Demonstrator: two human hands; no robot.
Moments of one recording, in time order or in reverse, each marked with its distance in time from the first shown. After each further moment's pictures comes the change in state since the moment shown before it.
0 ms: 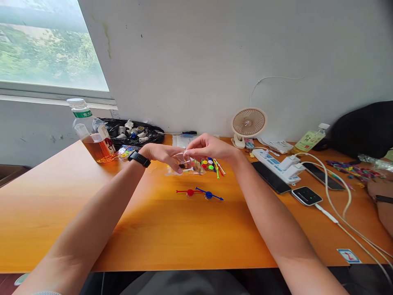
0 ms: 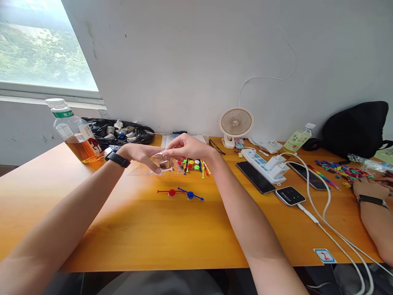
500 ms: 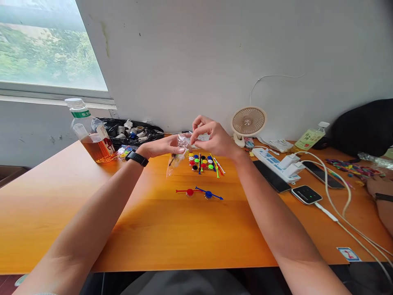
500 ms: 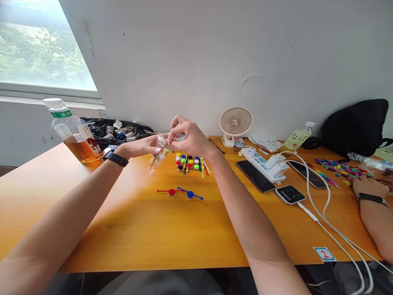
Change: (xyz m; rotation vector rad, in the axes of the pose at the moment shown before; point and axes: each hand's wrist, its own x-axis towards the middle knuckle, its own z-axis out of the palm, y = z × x) left_hand 0.006 -0.008 -0.005 -0.204 0.284 0.256; right_hand -0.005 -0.016 -0.001 -0.455 0.456 -0.362
